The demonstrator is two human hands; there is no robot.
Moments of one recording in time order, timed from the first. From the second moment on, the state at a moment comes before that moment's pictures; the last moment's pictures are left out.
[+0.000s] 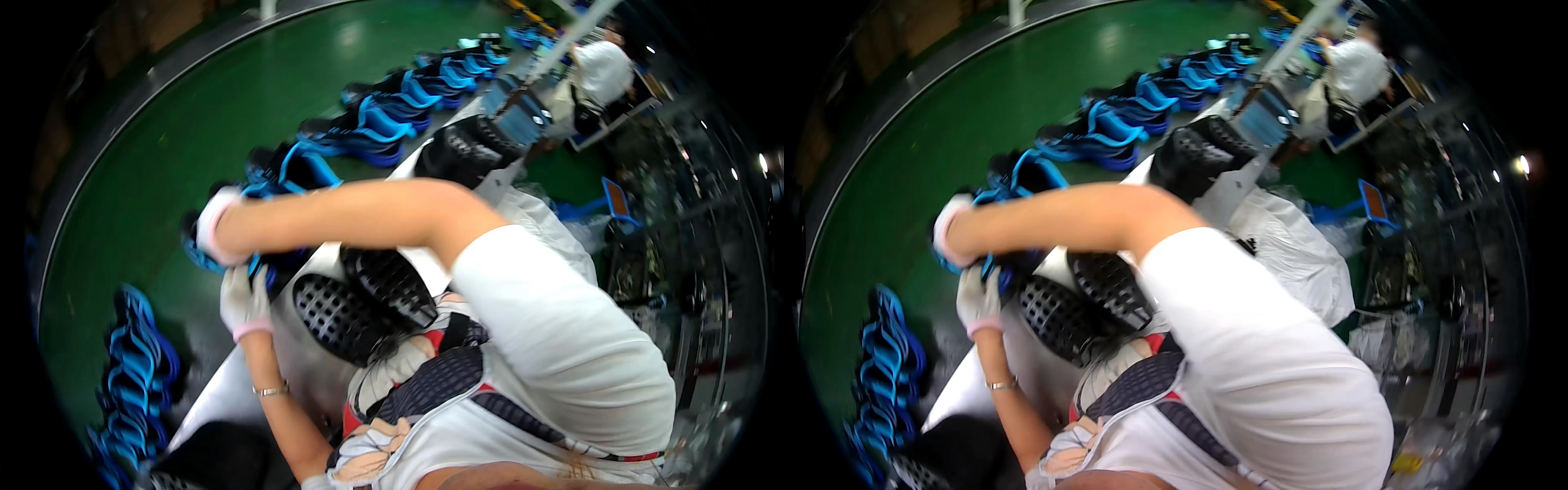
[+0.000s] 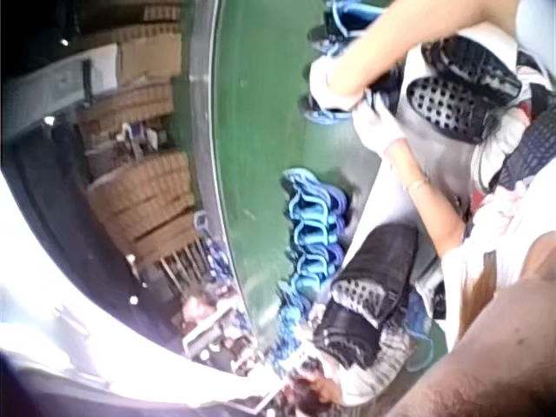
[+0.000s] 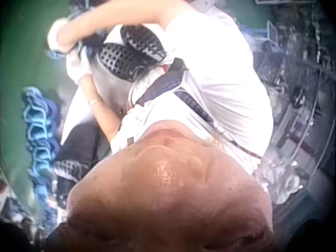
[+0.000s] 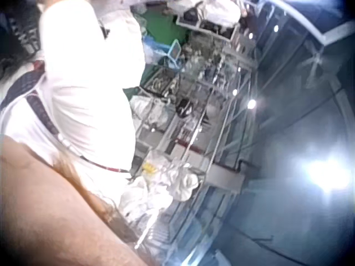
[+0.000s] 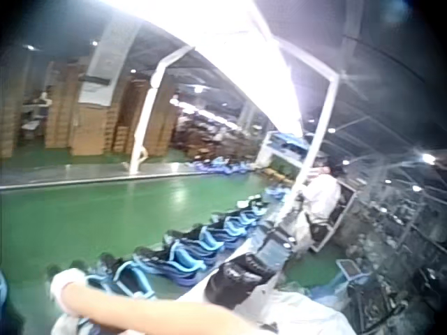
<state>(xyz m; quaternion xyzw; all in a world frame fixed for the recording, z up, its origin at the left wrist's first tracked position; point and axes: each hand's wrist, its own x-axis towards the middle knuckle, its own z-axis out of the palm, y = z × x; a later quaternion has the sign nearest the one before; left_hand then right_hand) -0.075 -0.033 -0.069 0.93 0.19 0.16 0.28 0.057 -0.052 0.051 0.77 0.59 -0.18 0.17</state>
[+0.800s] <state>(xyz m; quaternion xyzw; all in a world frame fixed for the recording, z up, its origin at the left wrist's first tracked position) -0.055 -0.021 -0.047 0.93 0.25 -0.12 0.24 0.054 0.034 -0.117 0.83 0.49 -0.25 0.08</state>
